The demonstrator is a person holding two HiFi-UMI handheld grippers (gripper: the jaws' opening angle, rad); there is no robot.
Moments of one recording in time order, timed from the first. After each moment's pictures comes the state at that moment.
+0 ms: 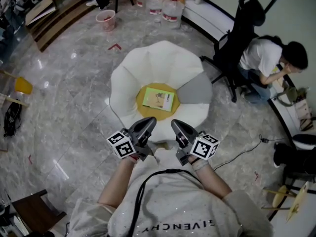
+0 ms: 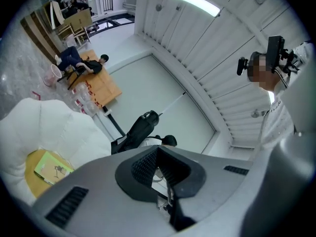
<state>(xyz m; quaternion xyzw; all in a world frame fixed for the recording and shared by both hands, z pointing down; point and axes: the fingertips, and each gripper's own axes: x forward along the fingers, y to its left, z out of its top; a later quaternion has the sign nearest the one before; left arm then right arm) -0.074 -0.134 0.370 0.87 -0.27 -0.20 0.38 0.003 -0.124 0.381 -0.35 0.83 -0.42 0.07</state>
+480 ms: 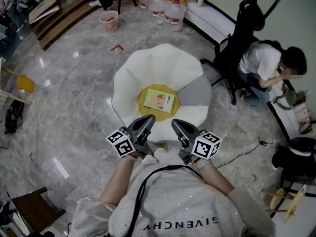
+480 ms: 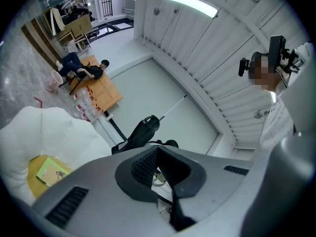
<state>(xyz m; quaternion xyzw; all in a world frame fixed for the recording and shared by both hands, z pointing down) -0.084 -0.144 0.339 0.86 -0.29 -0.20 0.37 0.000 -0.126 0.350 -0.32 0.86 -0.39 0.03</state>
